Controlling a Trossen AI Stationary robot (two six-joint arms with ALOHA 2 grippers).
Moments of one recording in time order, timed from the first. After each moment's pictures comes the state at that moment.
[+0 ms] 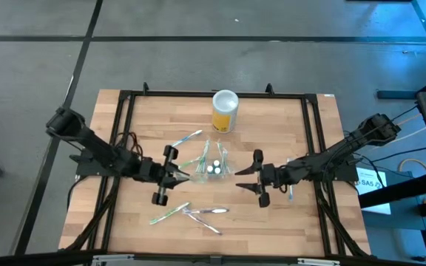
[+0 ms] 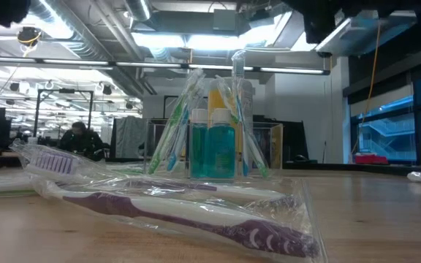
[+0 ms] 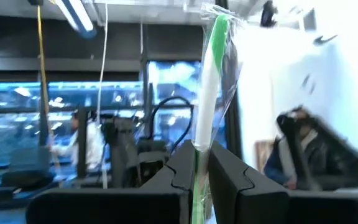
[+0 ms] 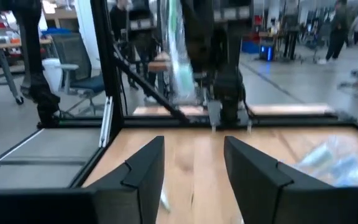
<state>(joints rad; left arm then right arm) -0.46 1.36 0.48 1.41 -0.28 0.19 0.47 1.34 0.53 0.80 0.37 0.06</state>
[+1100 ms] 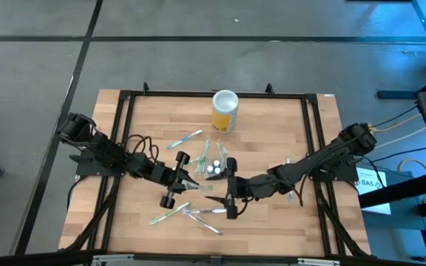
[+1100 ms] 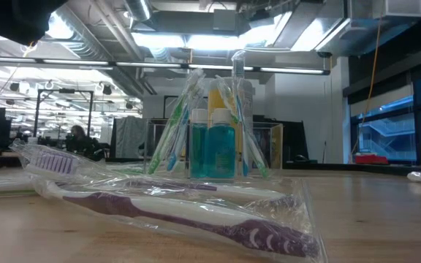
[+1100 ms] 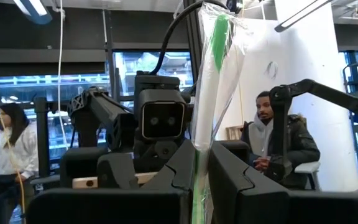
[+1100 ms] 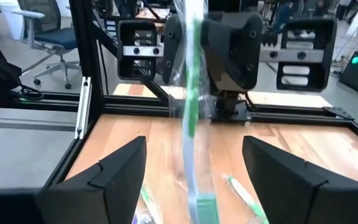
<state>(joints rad) -0.38 1.53 0.51 1.48 -0.06 0.14 0.48 1.67 1.13 0.31 0.46 0.05</state>
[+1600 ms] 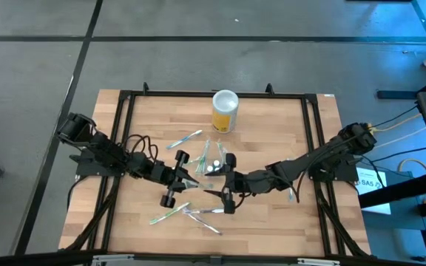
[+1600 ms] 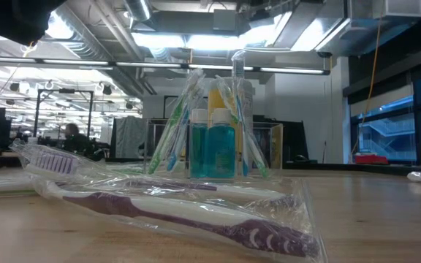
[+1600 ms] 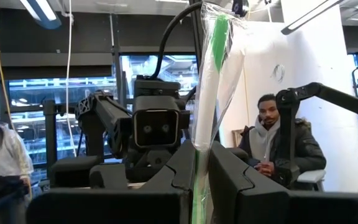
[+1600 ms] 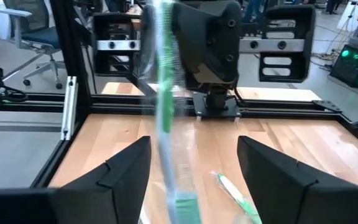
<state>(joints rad) -0.38 1.53 0.51 1.49 -0.09 0.15 0.44 1.67 1.13 0.30 0.45 0.06</state>
